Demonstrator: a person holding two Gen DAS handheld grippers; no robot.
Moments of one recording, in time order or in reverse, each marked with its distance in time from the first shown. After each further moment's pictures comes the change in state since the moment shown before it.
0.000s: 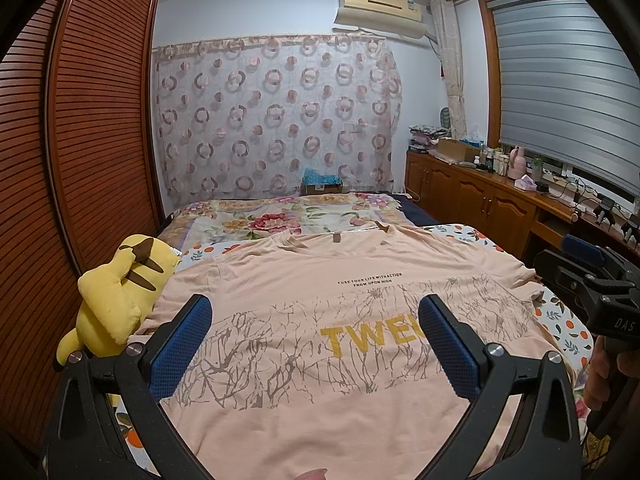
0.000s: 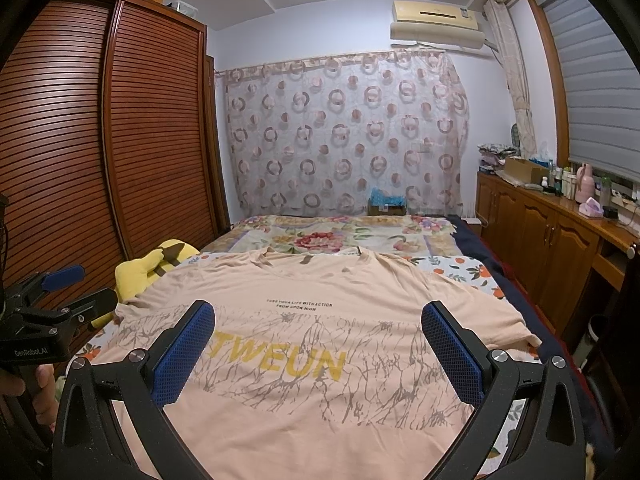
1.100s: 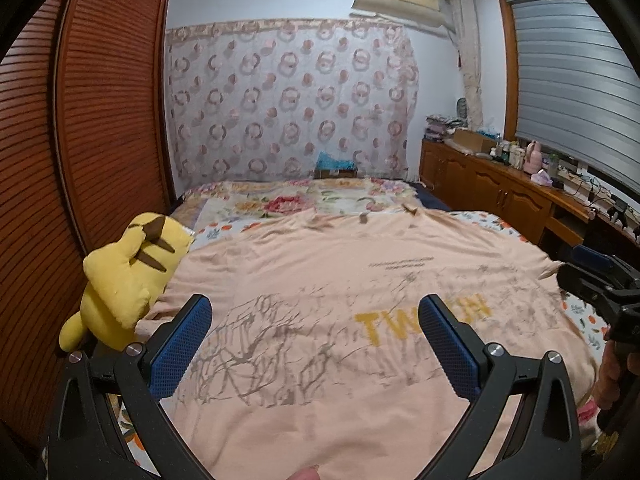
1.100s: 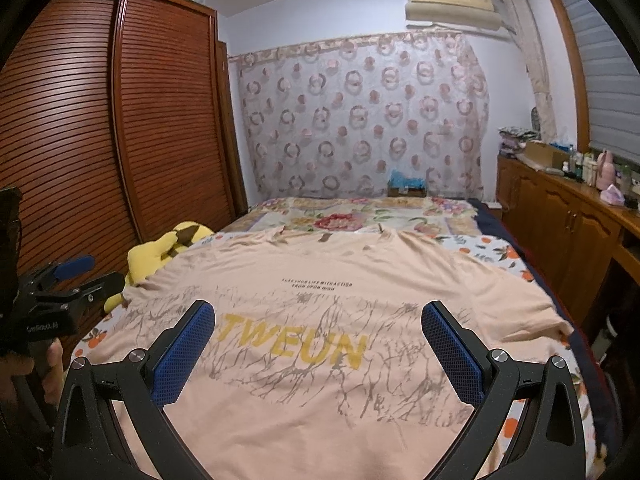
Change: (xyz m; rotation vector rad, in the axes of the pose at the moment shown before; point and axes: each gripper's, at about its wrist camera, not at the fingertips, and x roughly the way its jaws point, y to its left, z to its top) left arm 0.017 0.027 -0.006 -0.029 0.059 0.037; right arm 0.028 -0.004 -0.005 0.008 0.071 0.077
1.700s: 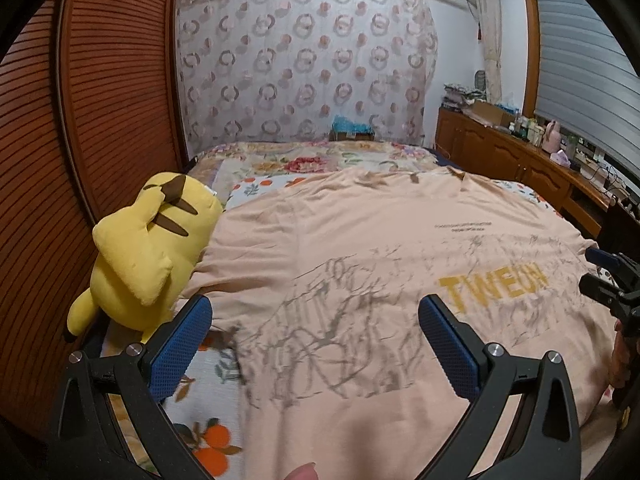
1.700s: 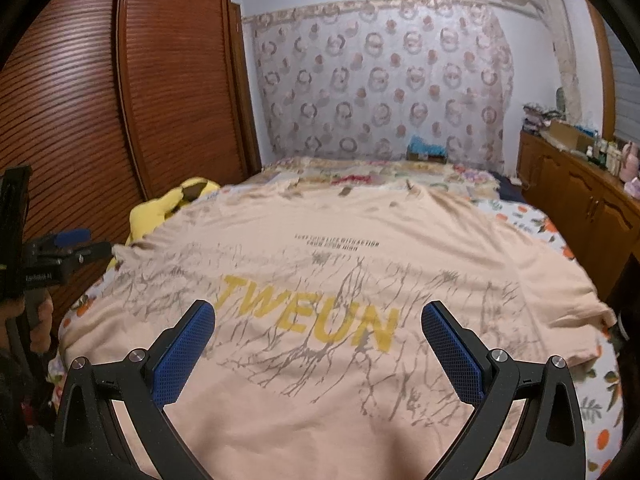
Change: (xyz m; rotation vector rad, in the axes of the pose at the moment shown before) left arm 0.047 0.078 -0.017 -0.010 0.140 0.015; right arm 0.056 -0.009 0.013 -0.037 0.153 0.047
